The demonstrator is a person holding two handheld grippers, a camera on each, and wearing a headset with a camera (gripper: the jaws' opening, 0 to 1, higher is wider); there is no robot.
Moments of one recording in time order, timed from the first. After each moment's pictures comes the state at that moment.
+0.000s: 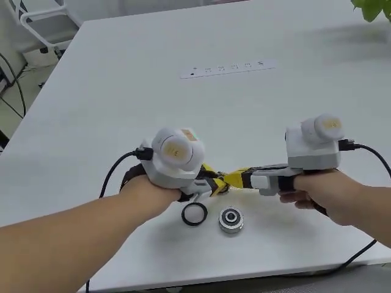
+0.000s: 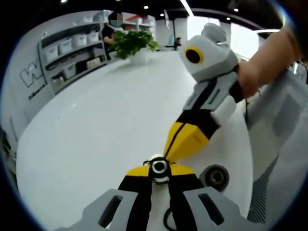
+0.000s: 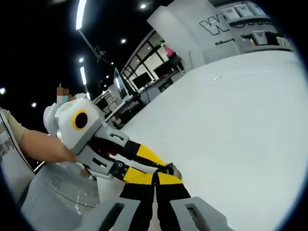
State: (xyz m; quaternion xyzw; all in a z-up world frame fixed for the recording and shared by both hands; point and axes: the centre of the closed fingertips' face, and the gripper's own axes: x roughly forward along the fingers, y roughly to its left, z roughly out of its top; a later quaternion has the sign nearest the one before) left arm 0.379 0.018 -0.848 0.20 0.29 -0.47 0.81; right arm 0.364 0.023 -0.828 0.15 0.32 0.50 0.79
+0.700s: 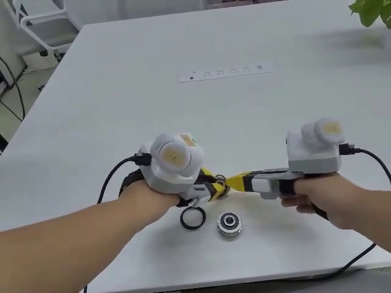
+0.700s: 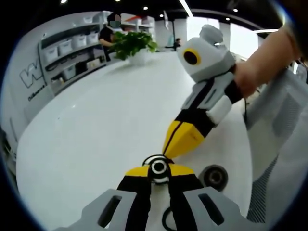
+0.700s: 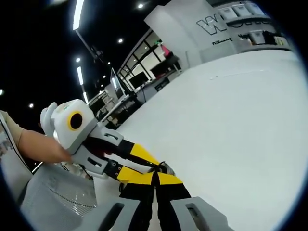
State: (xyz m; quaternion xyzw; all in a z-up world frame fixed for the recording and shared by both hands) left arm 0.377 0.017 -0.847 0.20 0.29 -0.47 0.81; right arm 0.366 0.019 -0.834 0.14 0.33 0.48 0.80
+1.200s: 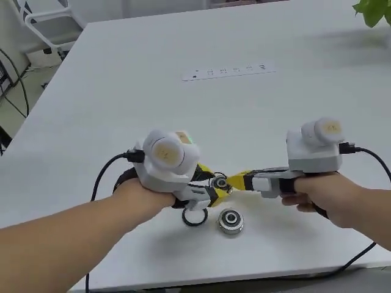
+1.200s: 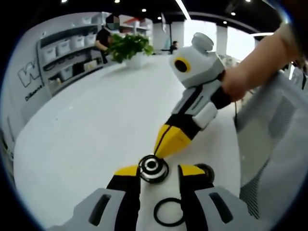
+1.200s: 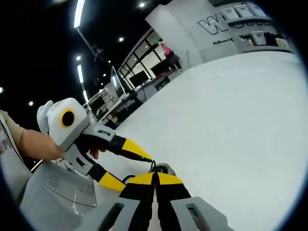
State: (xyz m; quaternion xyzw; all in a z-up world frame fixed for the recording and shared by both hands) left arm 0.359 0.024 -0.832 0.18 0.28 -0.49 0.80; right arm 0.365 0.021 -0.833 0.14 0.33 0.49 0.80
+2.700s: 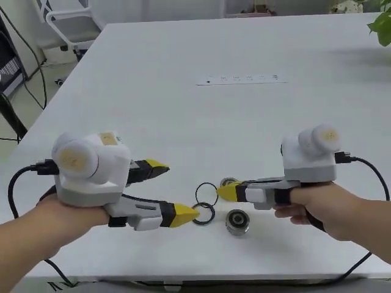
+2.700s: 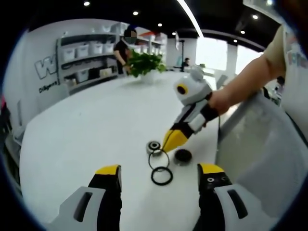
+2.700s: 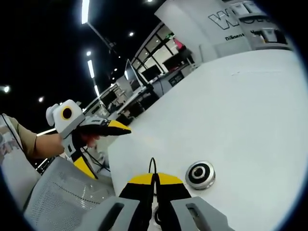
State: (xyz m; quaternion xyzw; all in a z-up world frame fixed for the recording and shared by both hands) left arm 0.306 0.104 -0.777 0.12 0.25 -0.46 0.85; right arm 0.325 0.060 -0.817 0.13 0.35 0.54 0.76
